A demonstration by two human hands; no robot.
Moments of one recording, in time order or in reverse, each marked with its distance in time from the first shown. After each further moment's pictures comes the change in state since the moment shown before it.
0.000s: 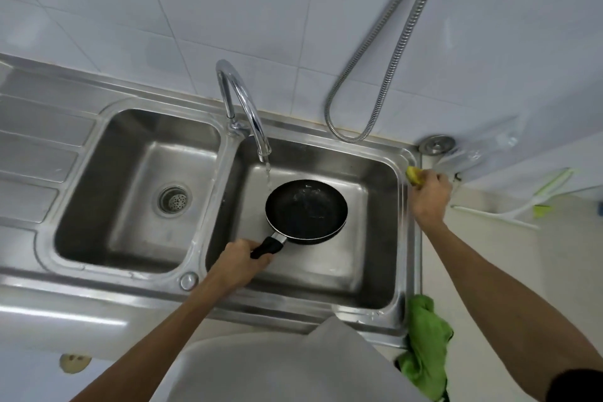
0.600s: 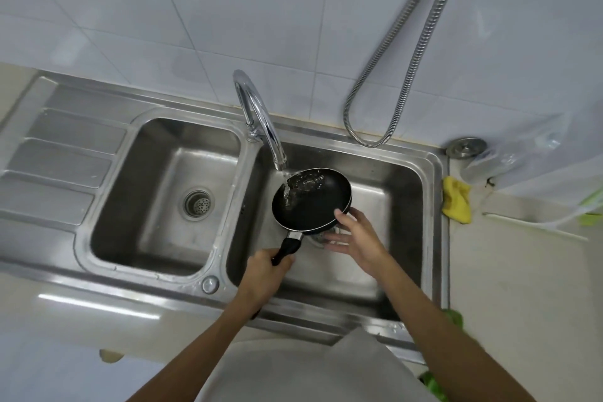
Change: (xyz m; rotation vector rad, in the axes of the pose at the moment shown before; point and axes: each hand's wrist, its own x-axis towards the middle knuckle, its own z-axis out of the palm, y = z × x) left_hand -0.008 0.010 0.027 -0.319 0.196 -0.045; right_hand -0.122 -0.089 0.066 1.190 -0.960 0.512
